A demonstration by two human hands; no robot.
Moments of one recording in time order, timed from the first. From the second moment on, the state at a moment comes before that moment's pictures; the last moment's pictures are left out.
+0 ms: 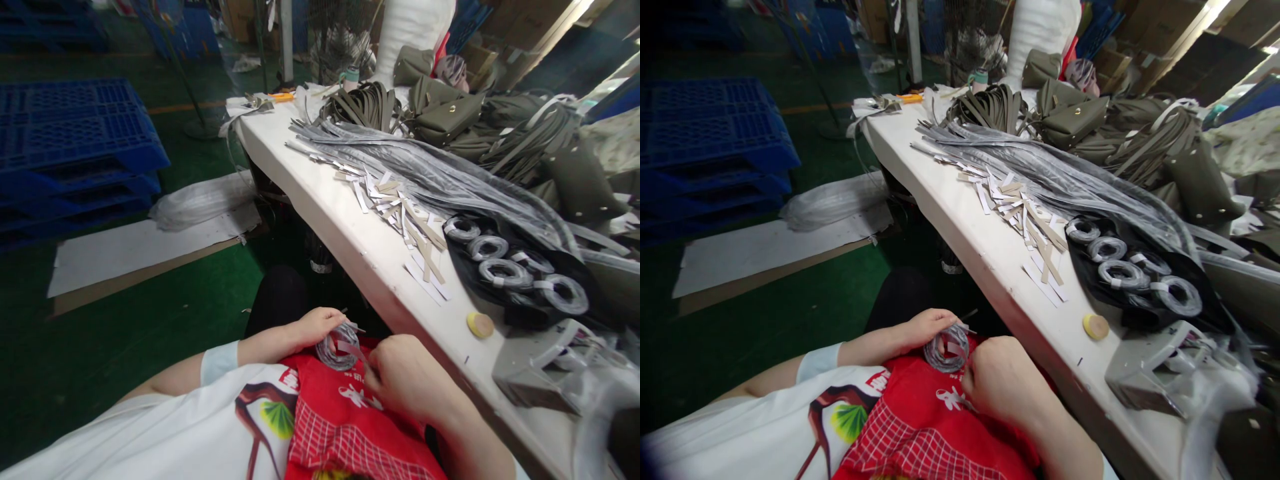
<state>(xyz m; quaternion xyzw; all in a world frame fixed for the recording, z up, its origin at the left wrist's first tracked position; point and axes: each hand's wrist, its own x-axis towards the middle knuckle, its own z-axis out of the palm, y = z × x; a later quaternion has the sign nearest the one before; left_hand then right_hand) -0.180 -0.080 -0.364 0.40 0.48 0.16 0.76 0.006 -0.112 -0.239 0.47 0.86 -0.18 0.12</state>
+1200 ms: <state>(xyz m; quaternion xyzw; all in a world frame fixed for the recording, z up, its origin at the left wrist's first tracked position) -0.174 -0.071 -0.356 0.60 0.41 0.16 0.66 0.001 -0.125 -0.299 0.44 0.84 -0.27 -0.18</state>
